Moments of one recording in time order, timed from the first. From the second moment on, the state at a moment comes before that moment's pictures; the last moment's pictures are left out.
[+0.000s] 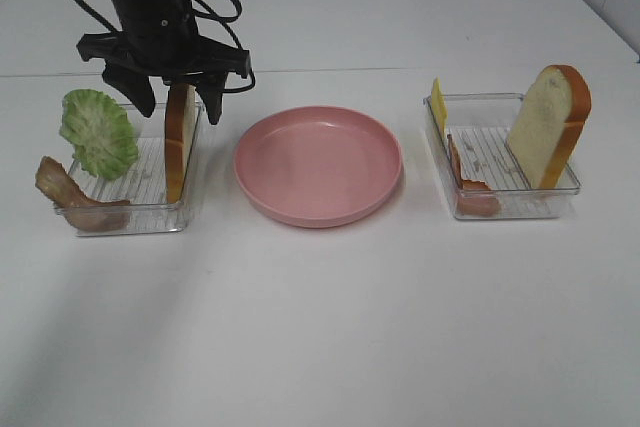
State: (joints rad) left arm -0.39 2.22 -1.92 0.05 1.14 -0.30; right arm -0.02 -0.01 -0.51 0.16 1.08 -0.12
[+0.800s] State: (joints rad) left arm -0.39 2.22 -1.92 0.06 1.14 -0.30; right arm -0.02 -0.01 -0.51 0.16 1.08 -0.12
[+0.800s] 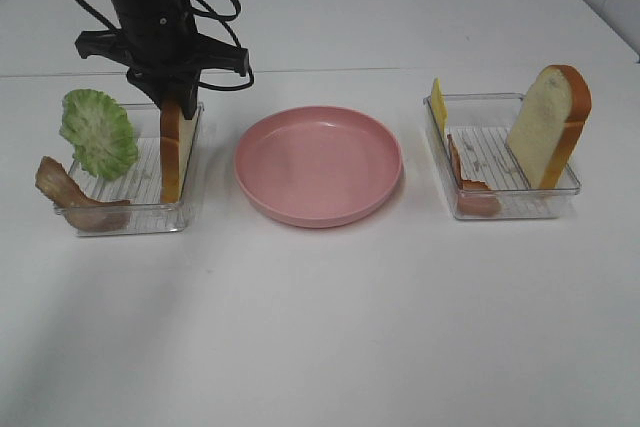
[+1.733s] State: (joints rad) left arm -0.39 2.05 -1.95 -0.12 1.18 -0.18; right arm -0.02 -0.01 -0.51 0.16 1.08 -0.12
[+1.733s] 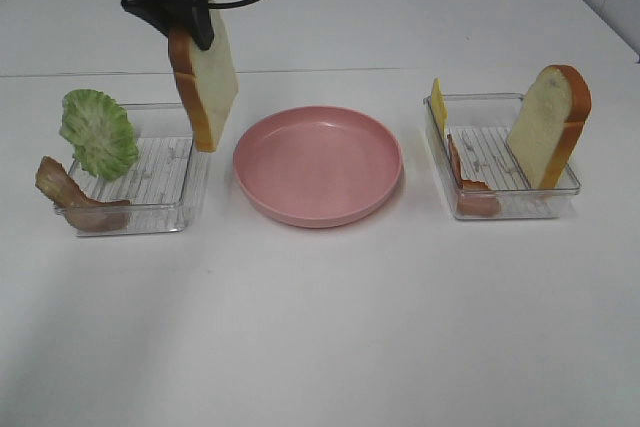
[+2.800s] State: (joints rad) left arm -0.24 2.38 -1.95 -1.03 1.10 0.34; right arm -0.02 -0.01 -0.51 0.16 1.08 -0.12
